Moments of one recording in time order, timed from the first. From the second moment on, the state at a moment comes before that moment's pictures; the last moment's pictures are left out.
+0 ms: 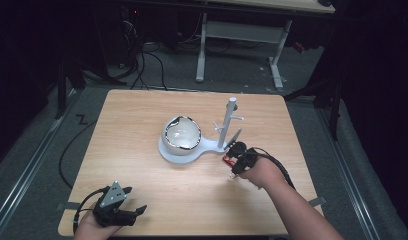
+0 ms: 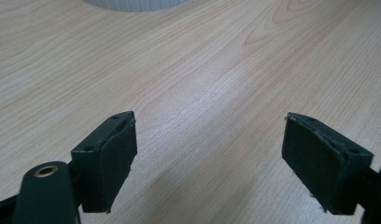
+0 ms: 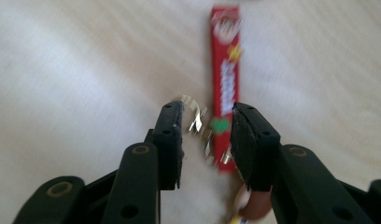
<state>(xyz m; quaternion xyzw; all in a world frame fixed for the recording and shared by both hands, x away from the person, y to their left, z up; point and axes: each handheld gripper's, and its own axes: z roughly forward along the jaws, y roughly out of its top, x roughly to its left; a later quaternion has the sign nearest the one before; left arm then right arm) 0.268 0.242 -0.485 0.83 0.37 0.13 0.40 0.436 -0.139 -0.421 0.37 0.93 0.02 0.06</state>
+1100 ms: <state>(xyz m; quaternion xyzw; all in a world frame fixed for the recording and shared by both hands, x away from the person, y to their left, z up) 0.266 0.242 -0.486 0.83 0.38 0.13 0.39 0.403 -0.188 -0.402 0.39 0.92 0.06 0.08</state>
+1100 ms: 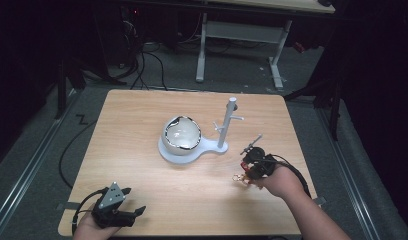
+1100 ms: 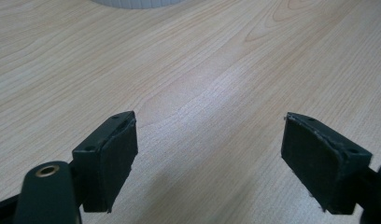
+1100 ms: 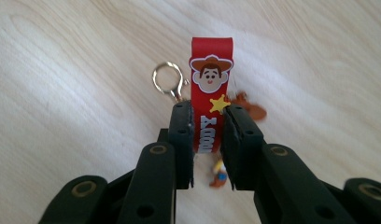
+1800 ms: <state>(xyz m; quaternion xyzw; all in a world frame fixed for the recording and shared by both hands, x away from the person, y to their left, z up) 0.271 0.235 -0.490 0.84 0.37 0.12 0.39 0.353 -0.276 -0.415 0.46 0.88 0.06 0.06</state>
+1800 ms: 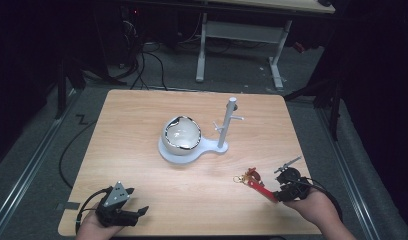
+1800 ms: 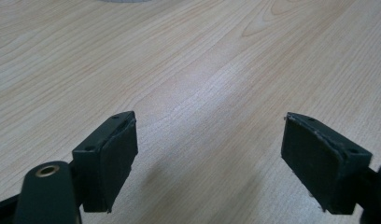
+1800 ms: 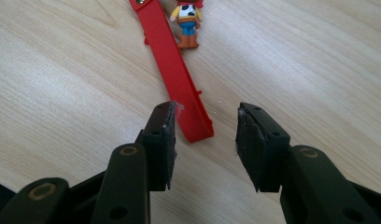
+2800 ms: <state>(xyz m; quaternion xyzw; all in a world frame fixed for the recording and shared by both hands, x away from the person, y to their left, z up) 0.269 0.239 -0.488 0.83 0.37 0.12 0.39 0.391 -0.195 -0.449 0.45 0.89 0.03 0.03</state>
